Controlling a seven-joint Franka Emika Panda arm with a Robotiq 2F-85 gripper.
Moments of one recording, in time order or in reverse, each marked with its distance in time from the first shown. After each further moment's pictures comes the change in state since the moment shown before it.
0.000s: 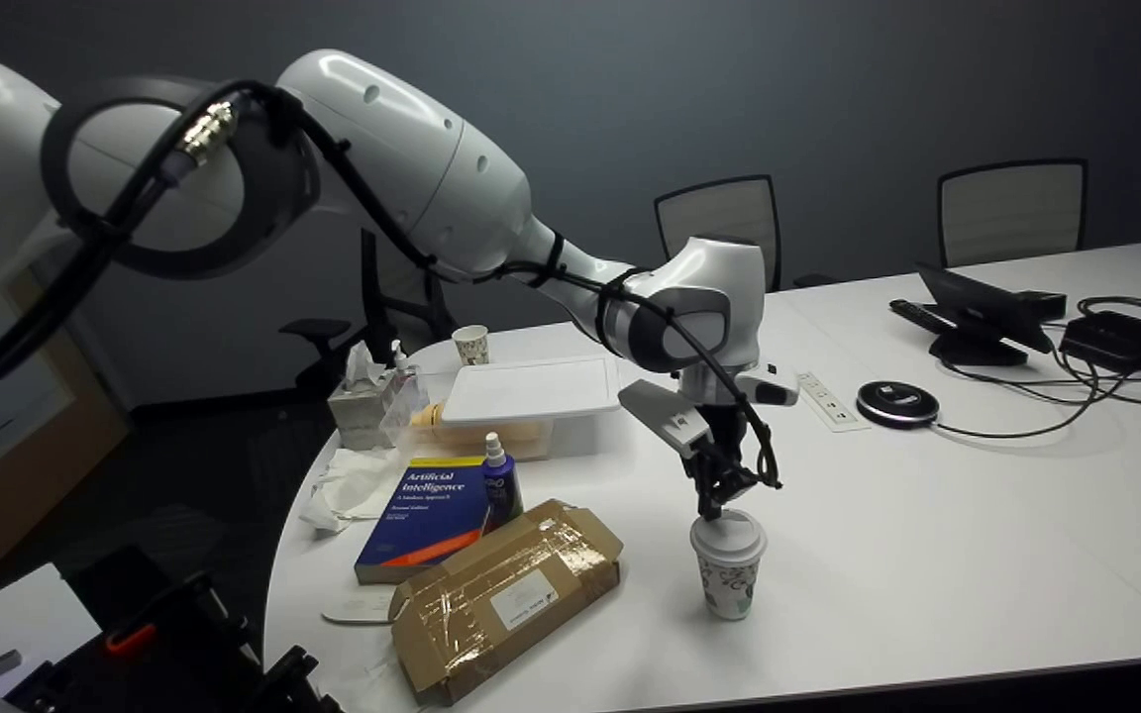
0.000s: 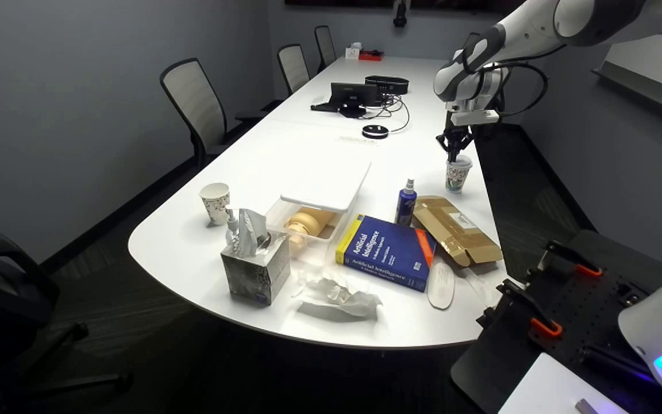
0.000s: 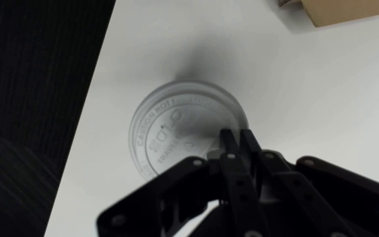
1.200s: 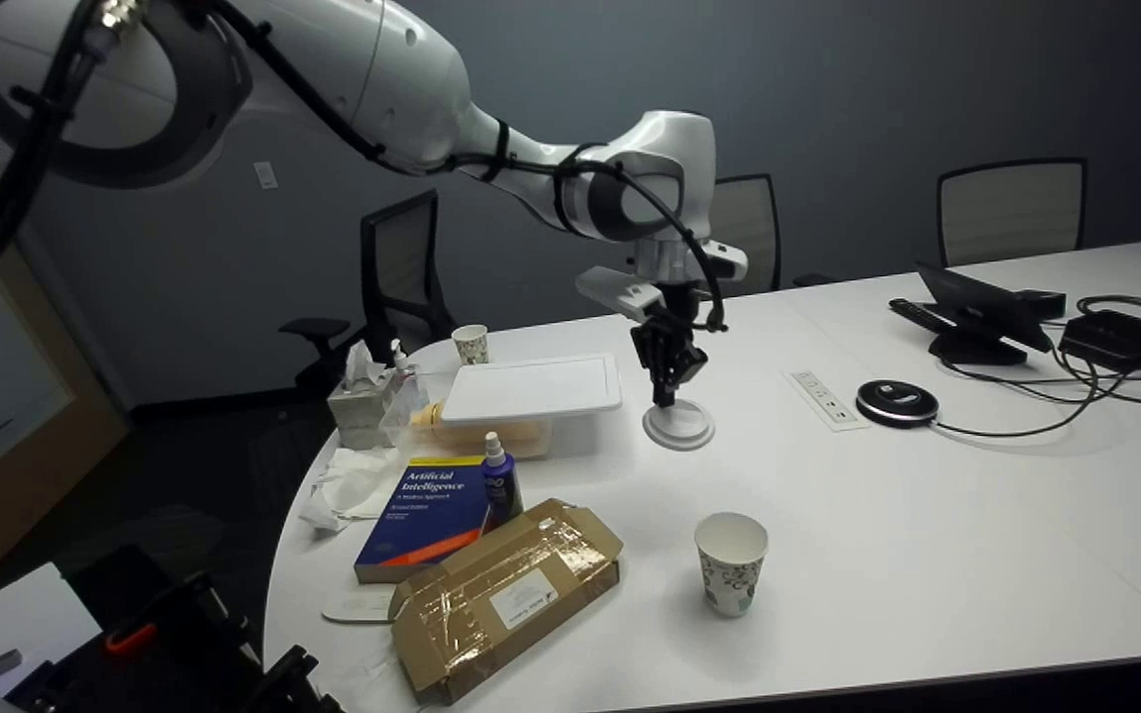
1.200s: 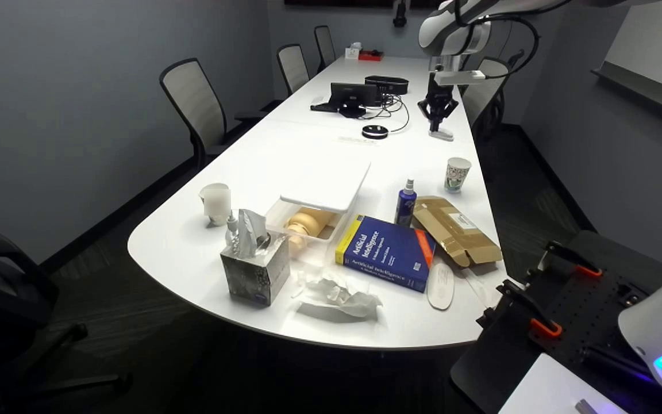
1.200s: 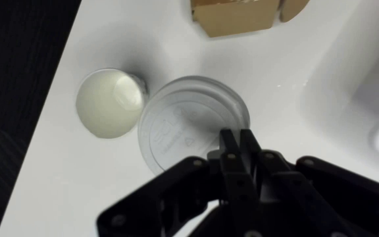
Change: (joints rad) arm 0.101 -0.177 0.029 0.009 0.000 -0.189 0.041
